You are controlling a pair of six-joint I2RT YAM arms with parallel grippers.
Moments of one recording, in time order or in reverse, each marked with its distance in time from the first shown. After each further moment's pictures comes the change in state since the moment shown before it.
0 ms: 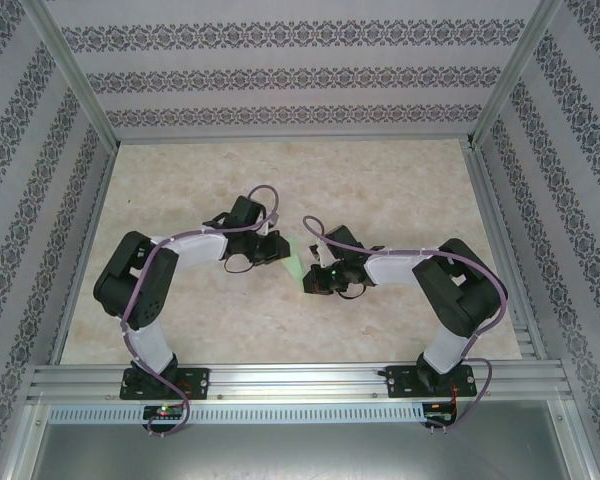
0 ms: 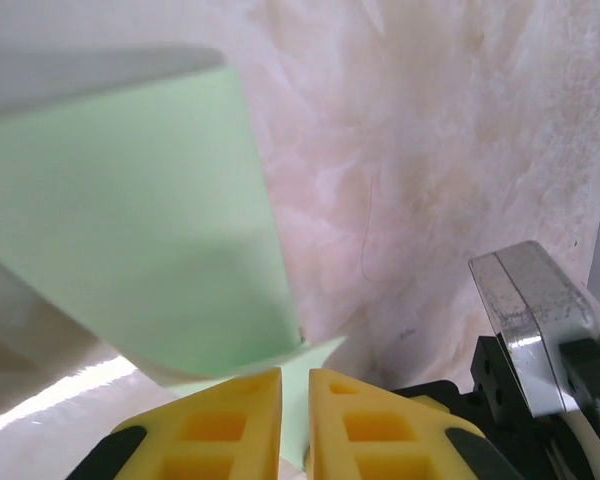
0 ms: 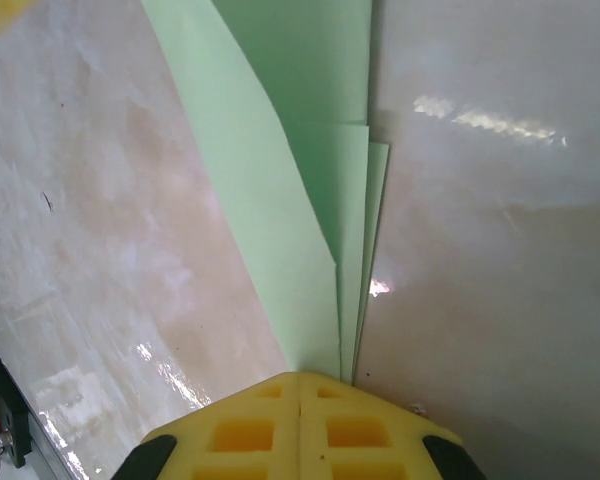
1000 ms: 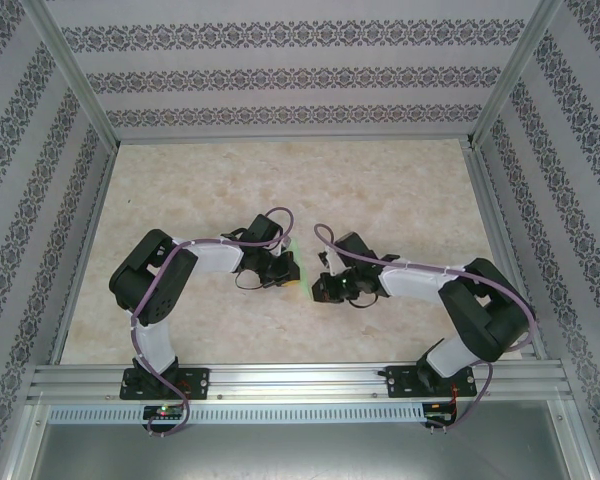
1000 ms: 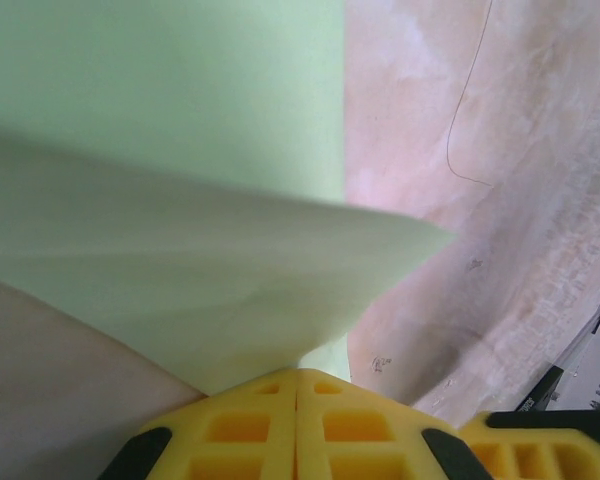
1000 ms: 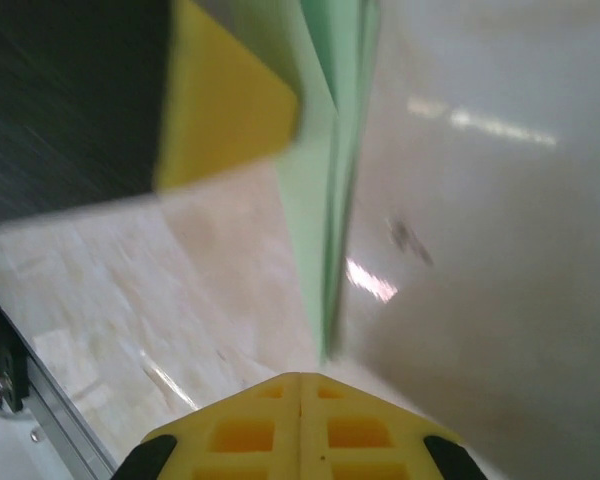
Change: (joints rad) left arm -0.127 0.077 -0.042 0.007 0.016 -0.148; right arm 0.013 -0.171 -0.074 -0.072 0.013 -0.017
